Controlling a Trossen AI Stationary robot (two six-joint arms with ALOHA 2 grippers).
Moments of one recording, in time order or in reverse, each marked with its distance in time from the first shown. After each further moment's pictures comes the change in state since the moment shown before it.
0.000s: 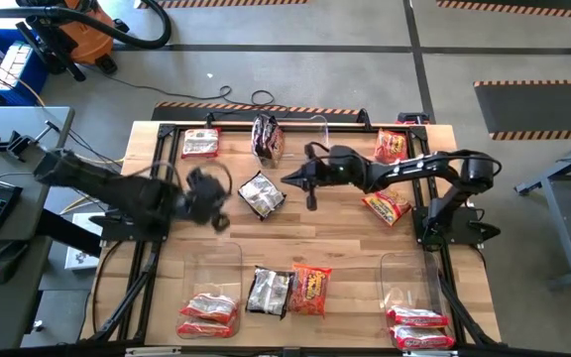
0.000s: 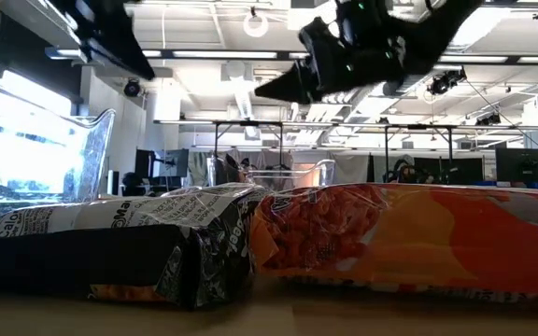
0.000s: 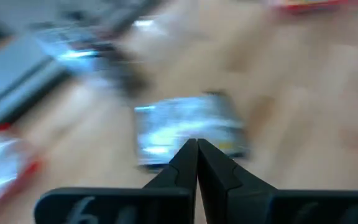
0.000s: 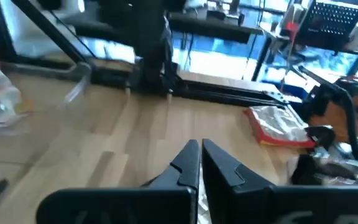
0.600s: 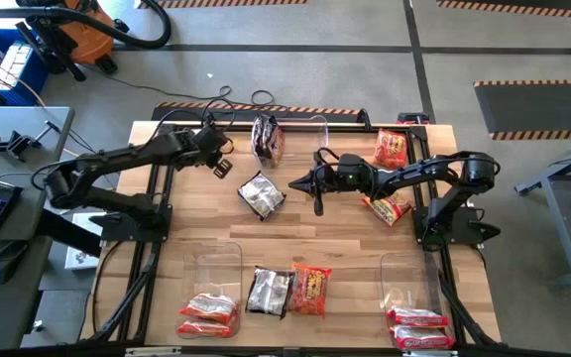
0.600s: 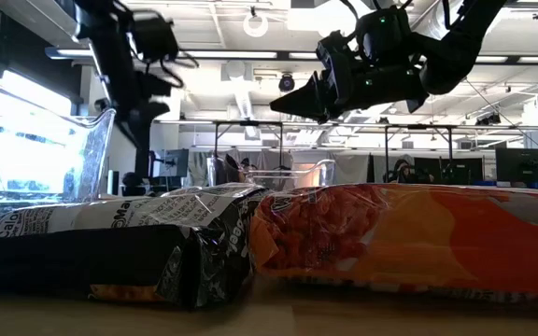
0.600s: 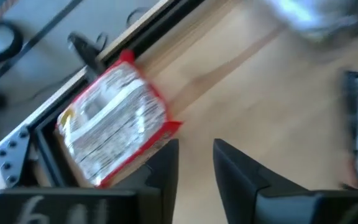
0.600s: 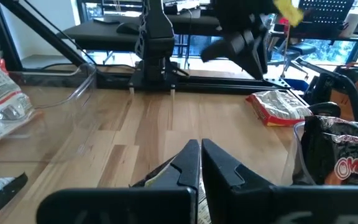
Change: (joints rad) left arm 0.822 0.210 -0.001 0.018 0.273 0.404; right arm 0.002 -0.010 -0.146 0.159 0.029 0.097
